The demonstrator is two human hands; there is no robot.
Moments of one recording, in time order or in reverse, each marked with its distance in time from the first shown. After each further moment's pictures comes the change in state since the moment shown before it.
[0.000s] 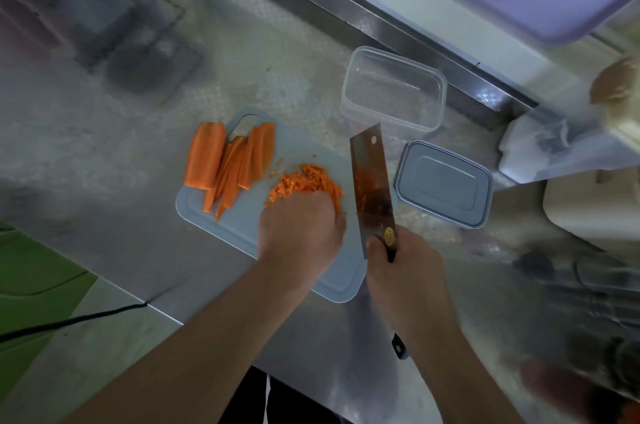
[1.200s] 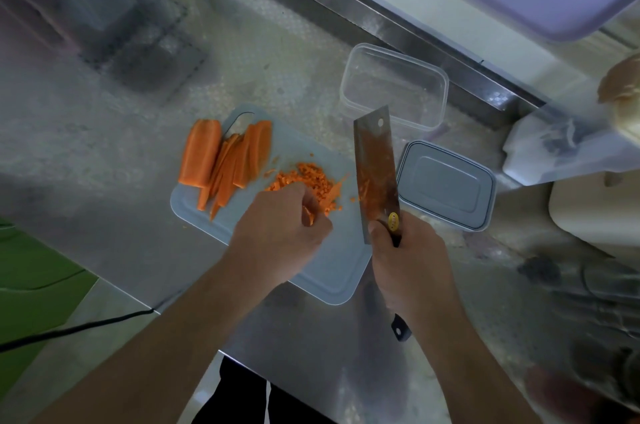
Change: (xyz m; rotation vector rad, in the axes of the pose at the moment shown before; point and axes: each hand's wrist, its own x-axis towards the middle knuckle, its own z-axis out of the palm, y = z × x) left_hand -0.004 -0.024 -0.007 -0.502 -0.066 -0.067; right_hand 0.022 0.005 -0.008 0.022 0.017 -0.053
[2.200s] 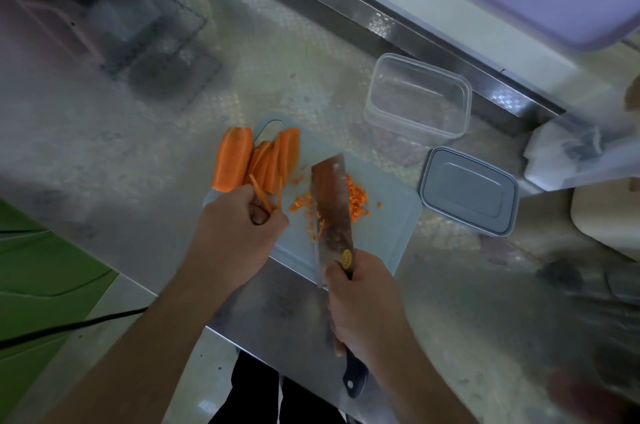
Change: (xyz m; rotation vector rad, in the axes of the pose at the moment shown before) left_hand -0.009 -0.065 -0.050 -0.189 0.181 -0.178; right_hand -0.045 -0.028 0.074 0.254 -0.315 0.199
